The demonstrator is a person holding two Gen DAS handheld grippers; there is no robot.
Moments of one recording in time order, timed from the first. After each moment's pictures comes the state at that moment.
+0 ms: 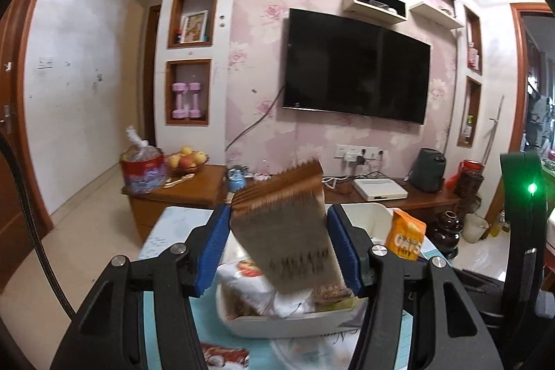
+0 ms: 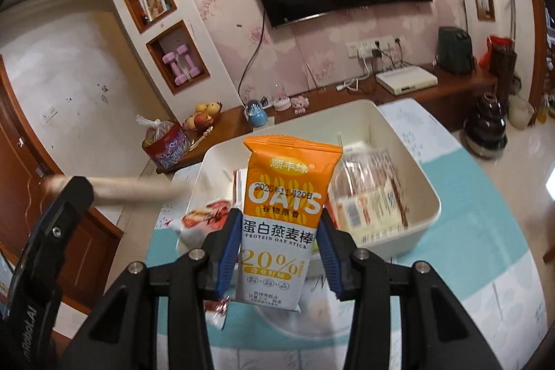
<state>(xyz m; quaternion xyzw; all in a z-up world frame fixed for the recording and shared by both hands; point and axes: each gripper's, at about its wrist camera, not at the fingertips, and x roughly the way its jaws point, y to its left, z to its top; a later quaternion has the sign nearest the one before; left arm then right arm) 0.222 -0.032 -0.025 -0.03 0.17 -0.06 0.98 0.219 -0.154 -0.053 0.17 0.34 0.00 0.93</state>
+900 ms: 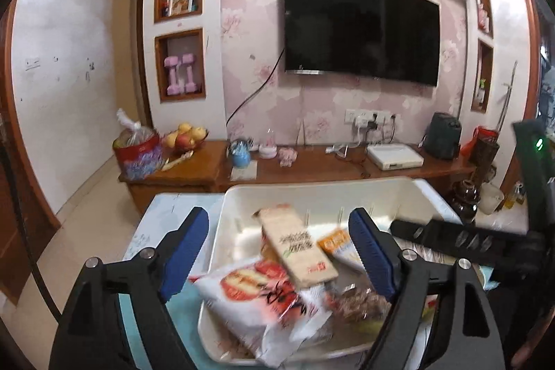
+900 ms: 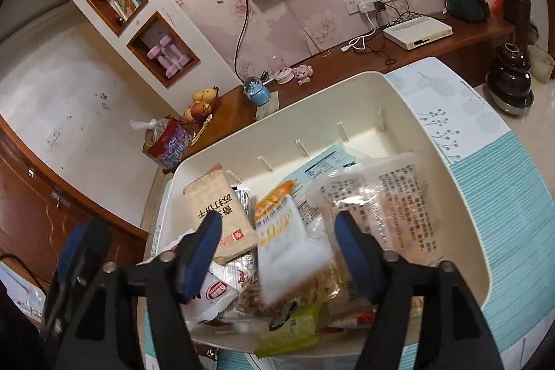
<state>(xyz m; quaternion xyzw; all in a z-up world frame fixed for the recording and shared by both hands) 0.319 -0.055 -0.064 0.01 0.25 -0.04 0.97 0.321 -0.210 -0.103 0.26 0.39 0.03 0.88</state>
